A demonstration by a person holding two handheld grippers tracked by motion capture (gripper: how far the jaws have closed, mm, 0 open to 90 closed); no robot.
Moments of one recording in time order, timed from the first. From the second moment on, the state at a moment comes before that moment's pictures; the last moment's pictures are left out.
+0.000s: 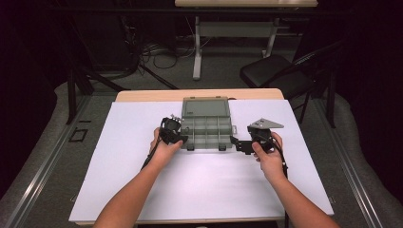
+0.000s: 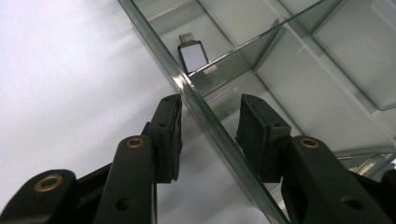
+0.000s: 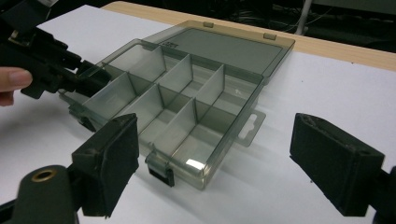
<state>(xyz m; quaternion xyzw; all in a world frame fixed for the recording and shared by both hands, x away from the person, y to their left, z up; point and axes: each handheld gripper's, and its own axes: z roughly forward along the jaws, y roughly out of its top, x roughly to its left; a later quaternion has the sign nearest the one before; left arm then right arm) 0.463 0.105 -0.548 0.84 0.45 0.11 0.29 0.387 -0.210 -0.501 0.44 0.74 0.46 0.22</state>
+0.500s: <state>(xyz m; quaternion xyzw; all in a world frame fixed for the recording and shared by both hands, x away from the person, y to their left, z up) 0.463 0.105 -0.547 0.84 0.45 0.11 0.29 0.436 -0.209 -0.478 0.47 0.74 0.44 0.21</state>
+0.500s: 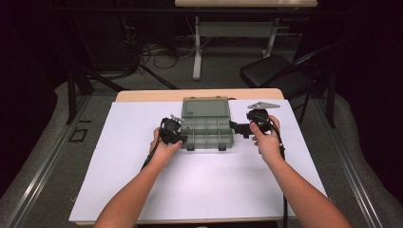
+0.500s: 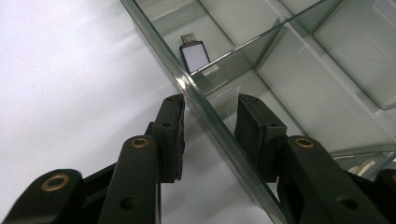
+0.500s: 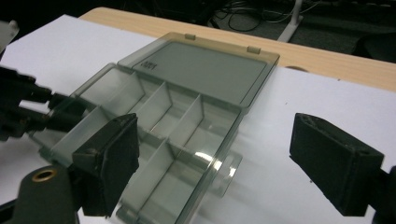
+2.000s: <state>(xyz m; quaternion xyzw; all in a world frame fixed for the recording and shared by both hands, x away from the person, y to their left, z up) 0.462 0.105 -0.548 0.84 0.45 0.12 0.29 0.536 -0.177 -0.473 0.50 0.77 0.34 0.21</state>
